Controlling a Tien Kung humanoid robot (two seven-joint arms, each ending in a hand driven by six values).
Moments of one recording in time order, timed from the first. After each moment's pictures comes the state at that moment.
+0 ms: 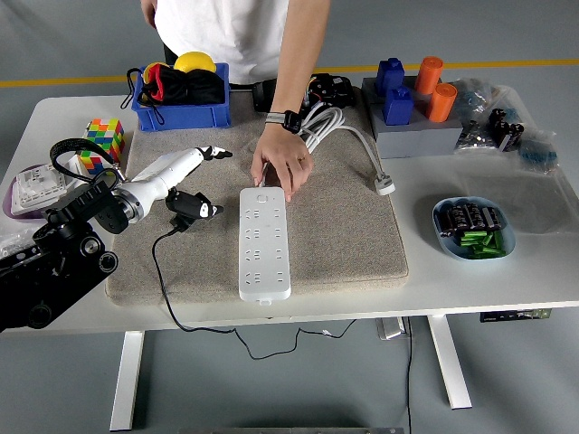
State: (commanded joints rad) left arm -0.63 0.39 -0.69 -1.18 1.61 0.08 0.06; right arm 0.07 -0.24 1.32 0.18 -0.64 -0.12 -0.16
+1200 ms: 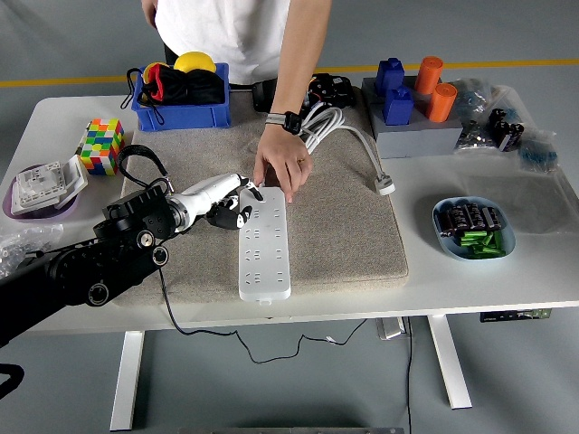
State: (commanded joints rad) left arm -0.81 0.22 -0.44 -0.88 1.42 0.04 0.13; right arm 0.08 -0.25 1.29 0.18 -0.63 -0.12 -0.16
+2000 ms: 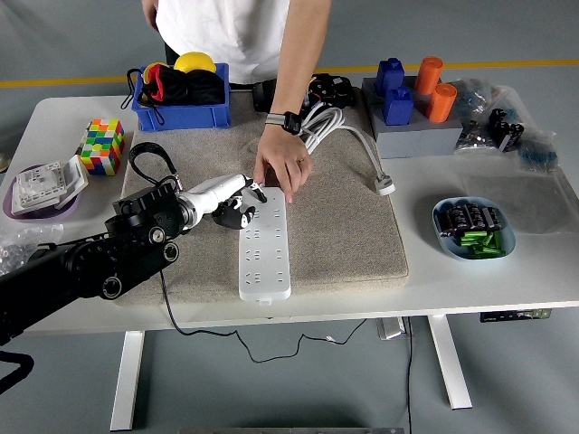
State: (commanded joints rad) left arm -0.86 0.18 -0.37 -0.81 1.40 0.03 0.14; right arm 0.07 -0.26 1.28 0.18 -0.63 -0.12 -0.16
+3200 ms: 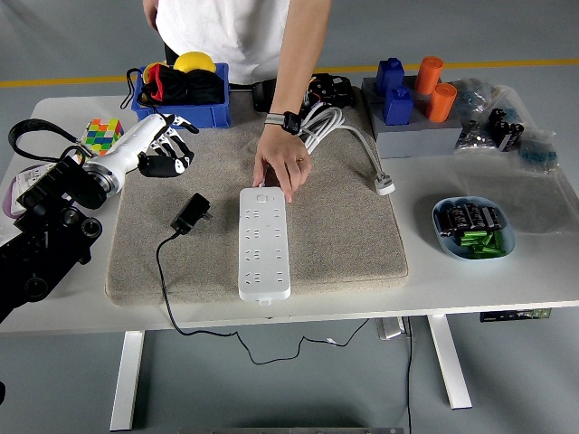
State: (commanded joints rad) left arm -0.56 0.32 -1.05 -1.07 1.64 0.04 0.10; right arm 0.07 -0.25 1.31 0.18 -0.65 -0.12 -0.16
